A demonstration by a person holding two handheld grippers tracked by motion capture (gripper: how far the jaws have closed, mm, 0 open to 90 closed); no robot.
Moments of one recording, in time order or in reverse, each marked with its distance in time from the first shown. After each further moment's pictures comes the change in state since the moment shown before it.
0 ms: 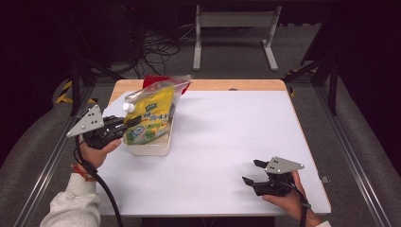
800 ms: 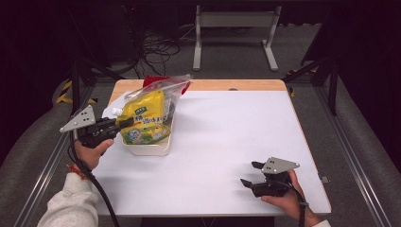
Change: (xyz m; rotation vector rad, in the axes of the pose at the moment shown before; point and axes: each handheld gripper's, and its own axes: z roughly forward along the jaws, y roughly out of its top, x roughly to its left) left arm 0.026 -0.033 -0.009 -0.009 -0.033 -0.135; right arm 0.000 -0.001 0.007 0.043 0.030 -0.007
